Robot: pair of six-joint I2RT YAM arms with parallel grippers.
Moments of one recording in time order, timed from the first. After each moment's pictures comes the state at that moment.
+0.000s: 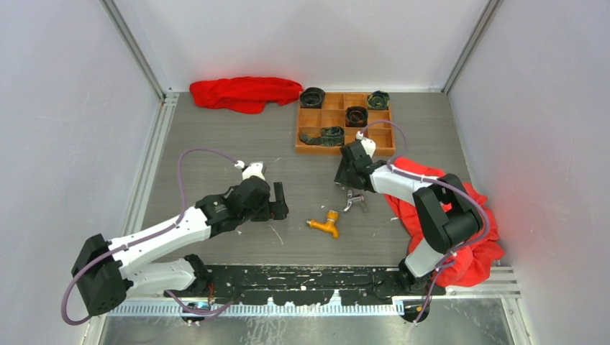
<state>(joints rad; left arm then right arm) -0.89 1.09 0.72 -0.47 -0.26 -0.80 0.49 1.61 0.86 -0.18 0.24 0.72</state>
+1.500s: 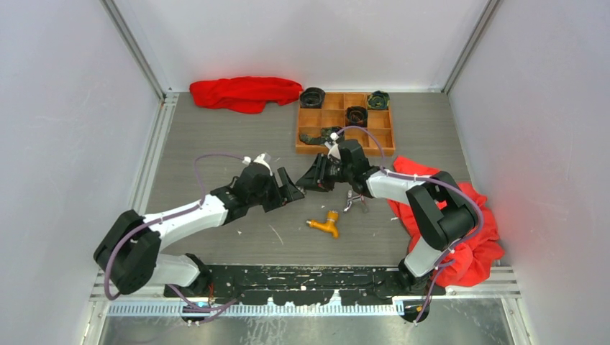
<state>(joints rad) -0.72 1.29 0.67 -0.04 0.06 -0.98 0.52 1.66 0.82 0.25 -0.61 0.92</state>
